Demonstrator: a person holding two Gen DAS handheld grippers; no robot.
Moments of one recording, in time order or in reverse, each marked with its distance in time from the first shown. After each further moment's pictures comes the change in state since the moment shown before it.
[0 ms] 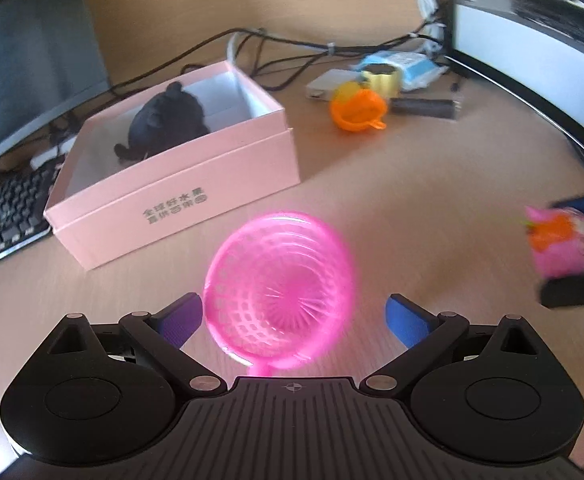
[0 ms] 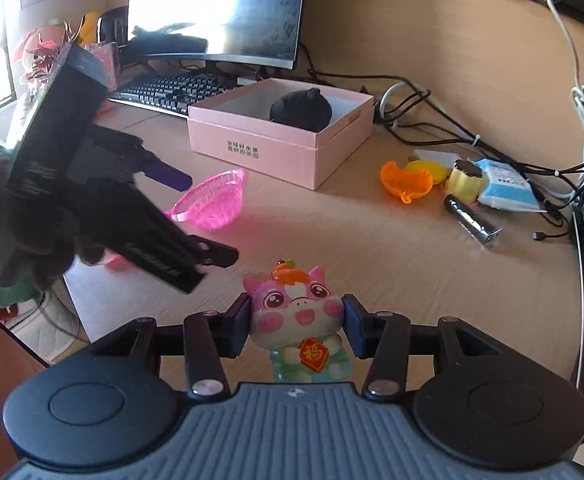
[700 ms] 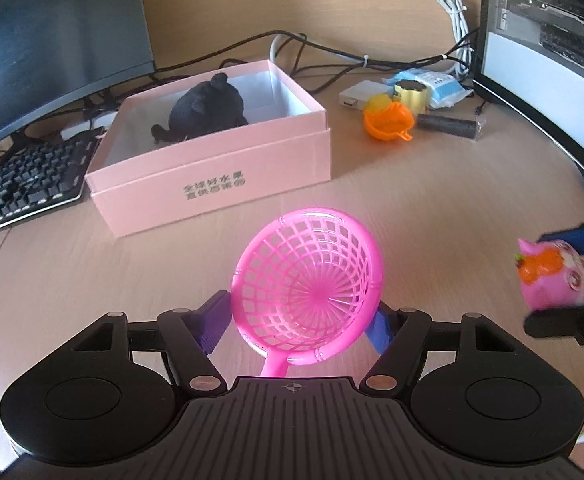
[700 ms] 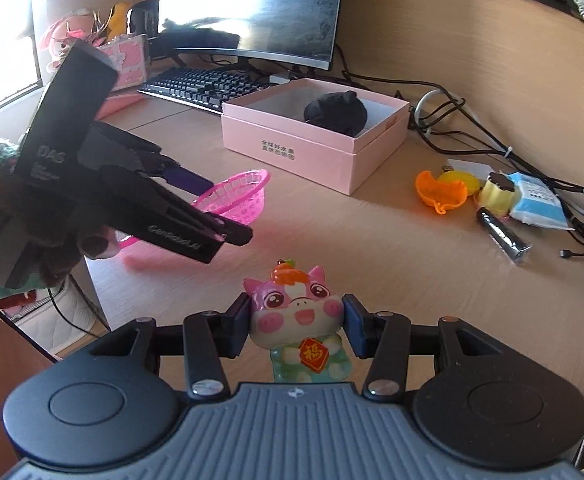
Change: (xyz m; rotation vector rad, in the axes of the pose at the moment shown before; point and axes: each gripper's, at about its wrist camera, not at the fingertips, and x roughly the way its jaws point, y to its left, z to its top) left arm -0.024 0.013 -0.017 -0.094 -0.022 0.030; right arm 0.005 0.014 0.004 -0.058 0.012 0.074
